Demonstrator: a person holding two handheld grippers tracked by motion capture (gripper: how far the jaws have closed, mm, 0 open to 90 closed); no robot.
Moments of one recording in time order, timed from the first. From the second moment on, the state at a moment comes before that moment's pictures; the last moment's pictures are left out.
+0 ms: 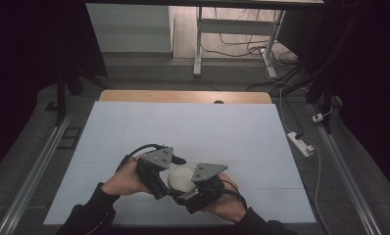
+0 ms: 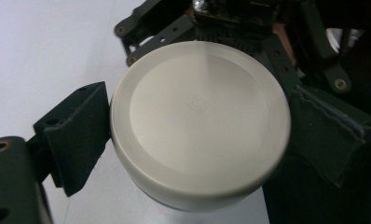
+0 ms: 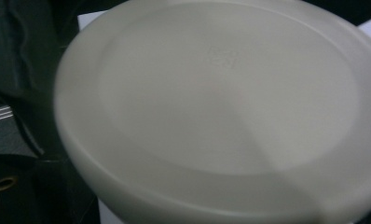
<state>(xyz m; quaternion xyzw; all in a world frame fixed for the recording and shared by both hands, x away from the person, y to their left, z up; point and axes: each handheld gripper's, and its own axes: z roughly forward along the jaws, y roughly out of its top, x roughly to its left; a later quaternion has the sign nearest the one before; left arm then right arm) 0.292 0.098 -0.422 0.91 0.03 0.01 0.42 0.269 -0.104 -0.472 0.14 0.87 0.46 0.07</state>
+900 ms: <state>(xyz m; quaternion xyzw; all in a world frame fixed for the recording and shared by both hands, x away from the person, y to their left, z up) 0.291 0.105 -0.413 0.90 0.04 0.01 0.43 0.273 -0.108 -0.473 0.15 0.87 0.47 0.07</state>
